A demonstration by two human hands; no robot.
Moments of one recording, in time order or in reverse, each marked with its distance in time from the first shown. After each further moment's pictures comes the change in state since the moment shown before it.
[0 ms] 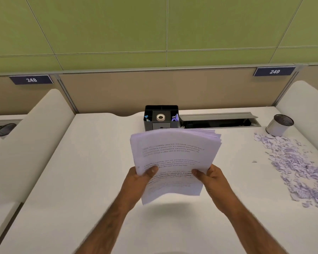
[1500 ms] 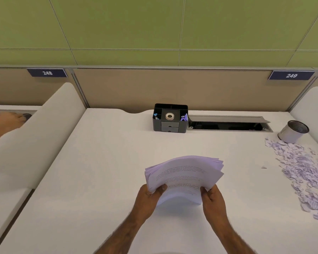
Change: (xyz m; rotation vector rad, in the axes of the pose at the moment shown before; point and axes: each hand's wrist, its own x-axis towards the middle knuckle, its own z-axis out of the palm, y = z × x) left_hand -0.017 -0.074 0.010 0.146 0.065 -0.039; right_hand -0.012 0.088 0.013 -0.332 0.301 -0.018
